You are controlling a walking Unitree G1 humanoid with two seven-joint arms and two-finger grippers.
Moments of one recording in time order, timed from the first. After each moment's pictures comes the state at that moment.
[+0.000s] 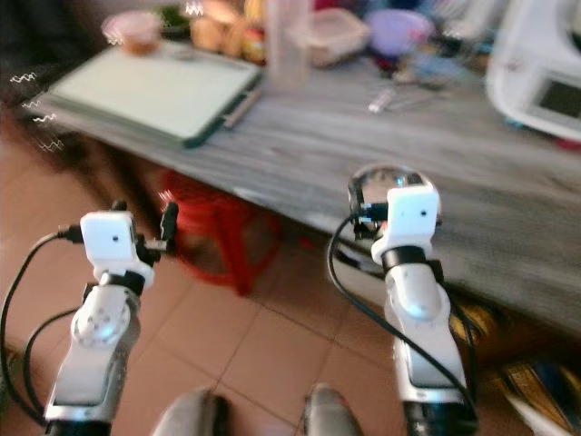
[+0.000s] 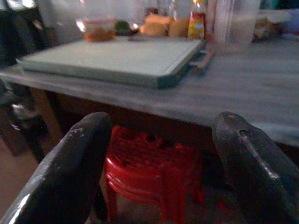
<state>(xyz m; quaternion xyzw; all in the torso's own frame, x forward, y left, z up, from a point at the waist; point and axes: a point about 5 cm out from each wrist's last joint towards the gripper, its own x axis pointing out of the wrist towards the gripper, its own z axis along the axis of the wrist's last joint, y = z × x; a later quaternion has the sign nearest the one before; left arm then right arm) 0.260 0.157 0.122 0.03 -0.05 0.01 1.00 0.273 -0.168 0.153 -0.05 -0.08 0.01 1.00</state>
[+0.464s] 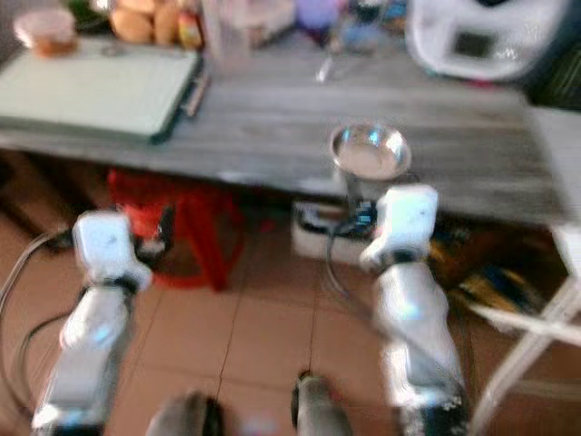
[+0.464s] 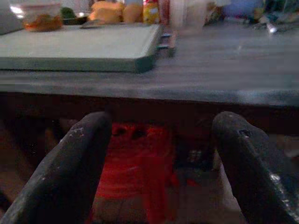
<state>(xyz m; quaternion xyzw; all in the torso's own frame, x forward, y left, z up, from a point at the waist) 0.255 0.163 0.117 0.04 -0.03 0.01 1.00 0.269 -0.162 0.145 -0.04 -0.07 0.01 1.00</state>
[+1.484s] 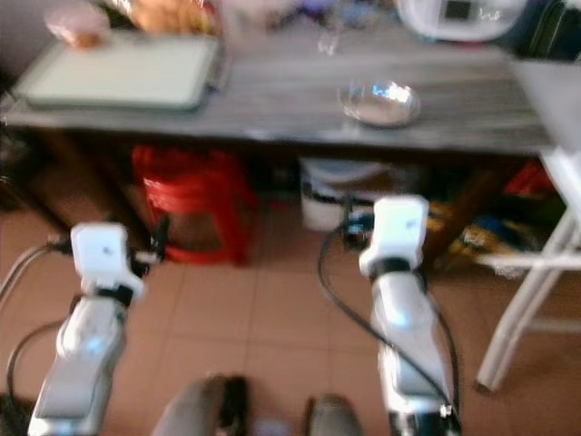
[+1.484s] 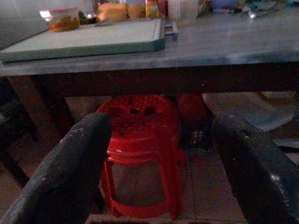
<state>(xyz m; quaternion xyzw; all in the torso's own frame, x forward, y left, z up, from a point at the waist) 0.251 0.161 0.117 0.04 -0.03 0.00 1.00 0.267 -0.166 0.140 -0.05 -0.05 -0.01 1.00</state>
